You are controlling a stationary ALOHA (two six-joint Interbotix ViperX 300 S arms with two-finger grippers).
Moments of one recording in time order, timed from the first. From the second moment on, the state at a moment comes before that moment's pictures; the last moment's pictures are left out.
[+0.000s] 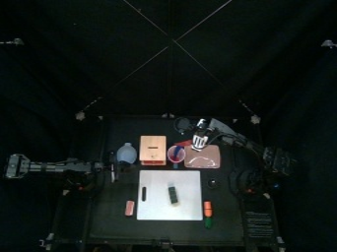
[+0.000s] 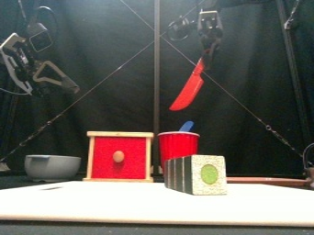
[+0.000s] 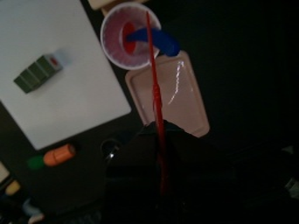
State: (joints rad) left arm 0.13 -0.81 1.31 -0.14 -0.29 0.00; right arm -0.38 -0.13 -0.14 -0.04 1.52 -0.04
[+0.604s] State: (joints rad) left arm 0.13 -0.81 1.27 -0.09 -0.29 0.00; right arm -0.03 -0.55 0.45 -0.27 0.86 0.33
